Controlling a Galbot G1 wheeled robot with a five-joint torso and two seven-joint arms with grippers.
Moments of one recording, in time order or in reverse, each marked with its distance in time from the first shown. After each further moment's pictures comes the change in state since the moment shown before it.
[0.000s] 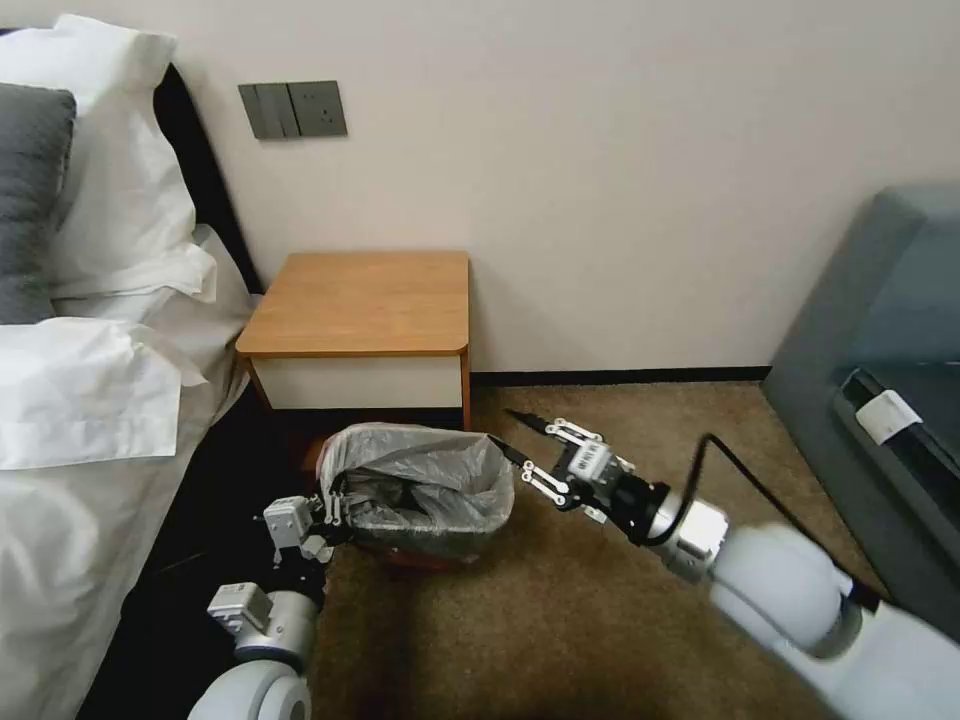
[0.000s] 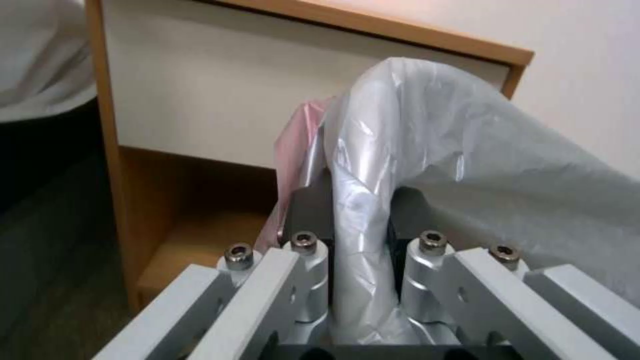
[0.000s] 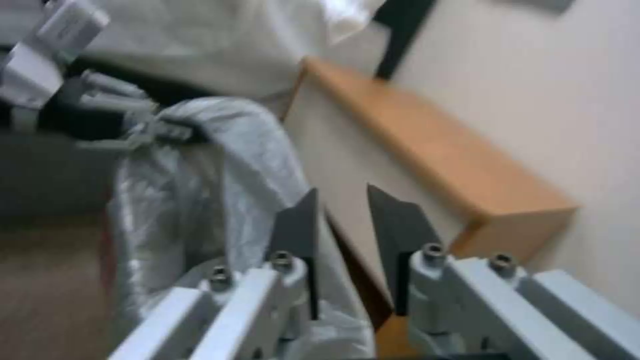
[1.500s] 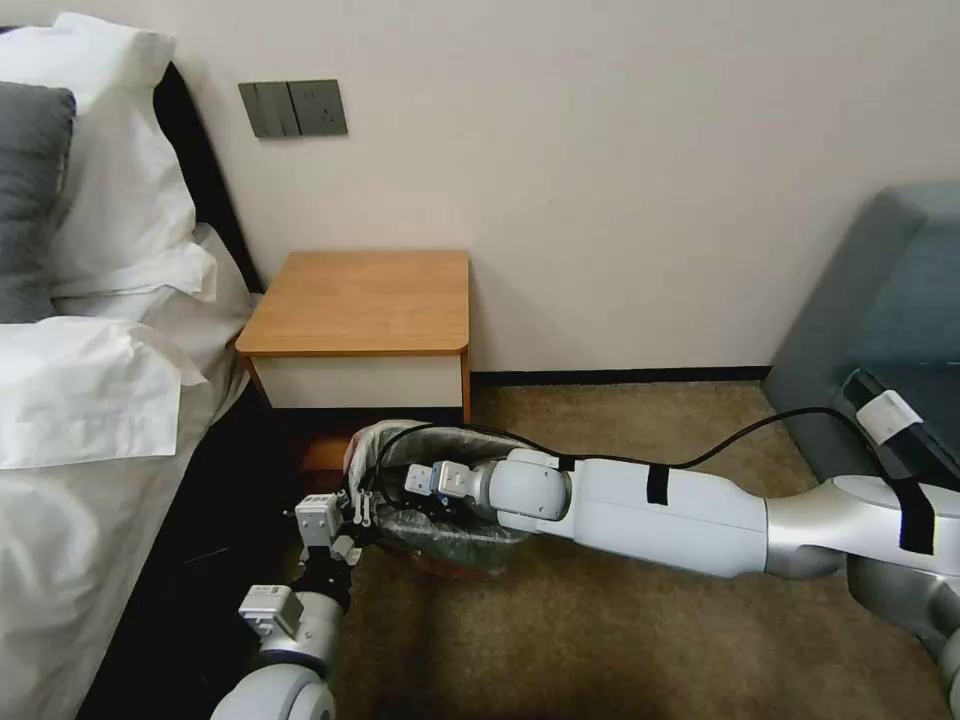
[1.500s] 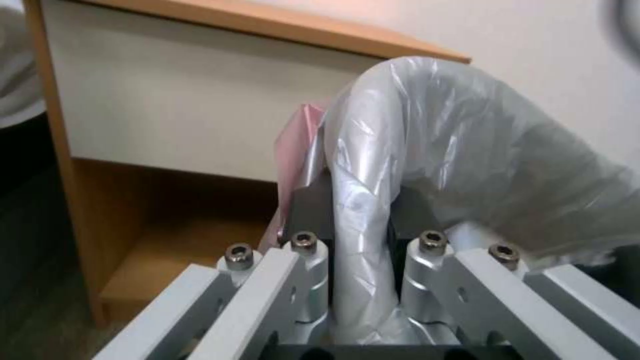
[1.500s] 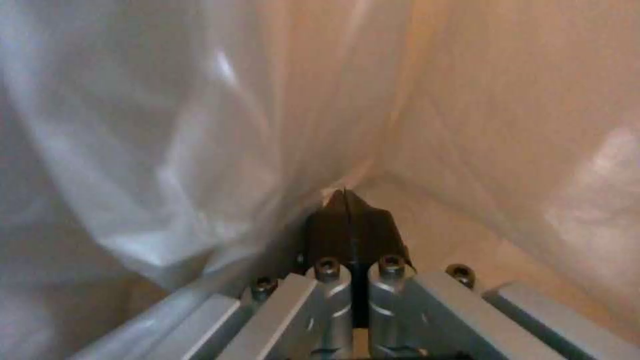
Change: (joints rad) left arm 0.024 -0.039 0.064 -0.040 0.069 -0.001 0.003; right arm 0.801 0.479 -0.932 -0.639 0.186 -0.336 0.128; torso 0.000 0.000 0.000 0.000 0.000
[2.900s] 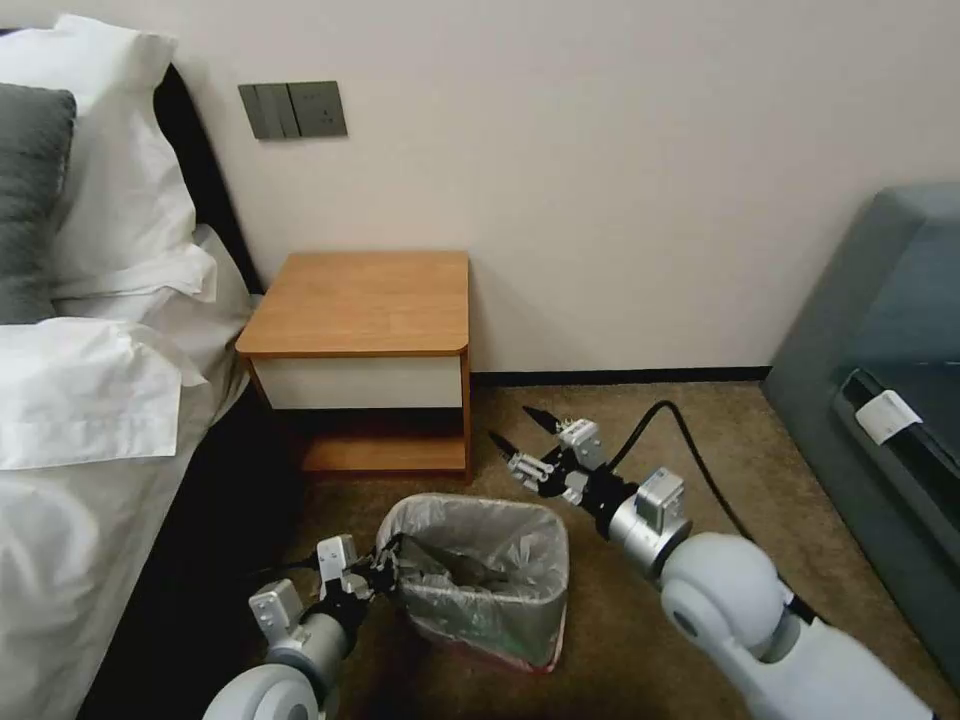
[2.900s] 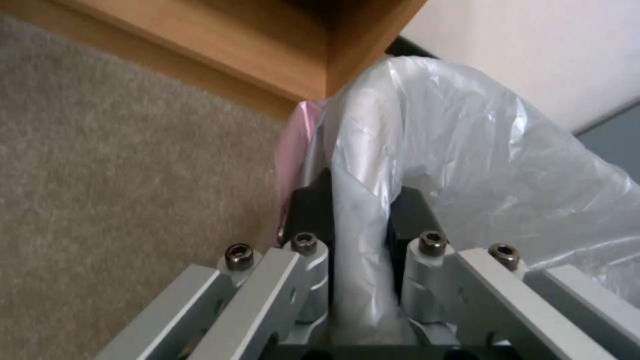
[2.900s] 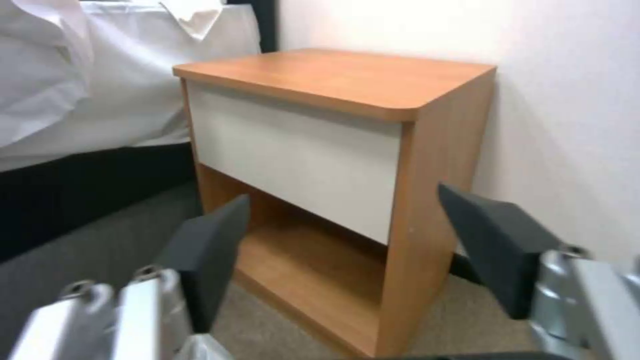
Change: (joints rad) left arm -0.014 0.042 -0.026 0.065 -0.410 0.452 -0.065; right arm -1.069 -0.118 1.141 0.590 -0.111 0.204 0.019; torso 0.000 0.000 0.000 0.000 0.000
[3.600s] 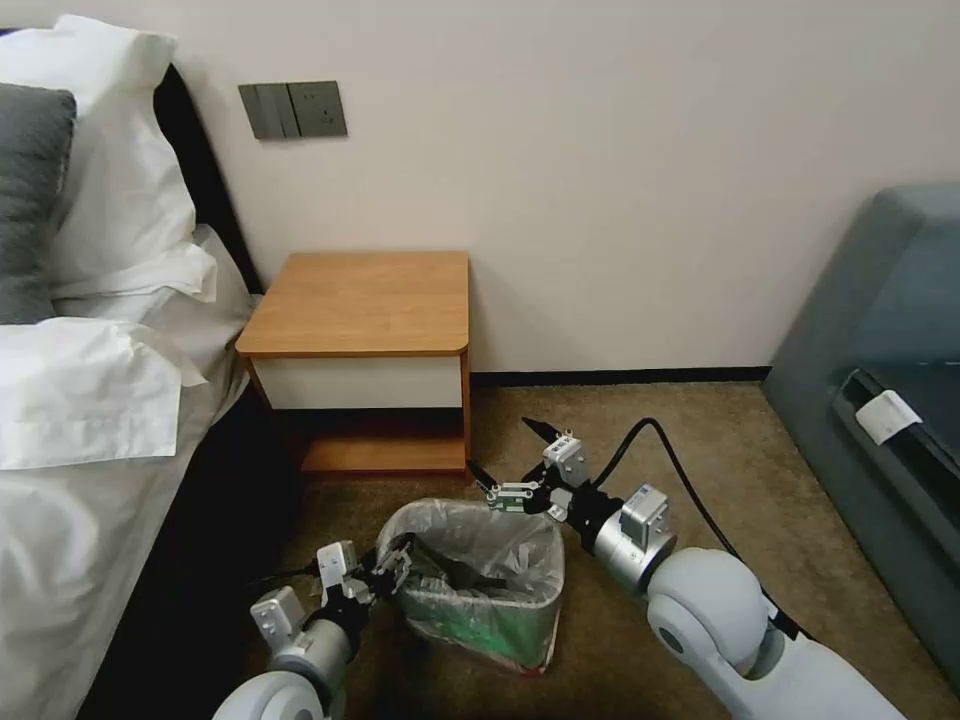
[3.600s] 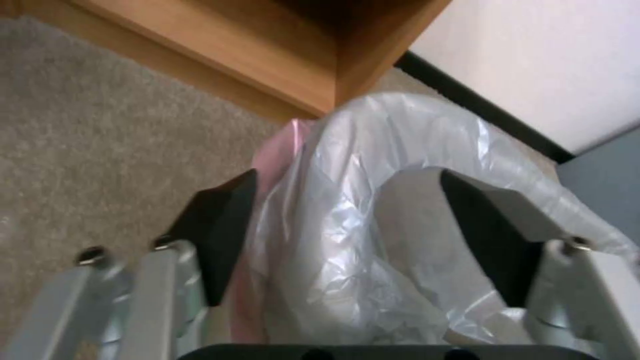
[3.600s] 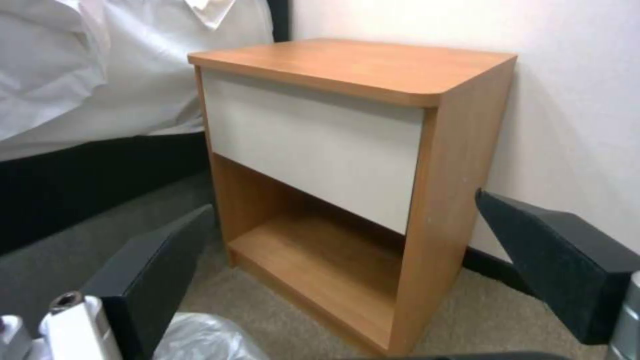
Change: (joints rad) left arm 0.032 -0.029 -0.012 -0.027 0.007 -0.029 -0.012; right arm -0.005 -0.003 -0.029 -0.004 -0.011 0.004 -0.002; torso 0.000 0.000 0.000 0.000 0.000
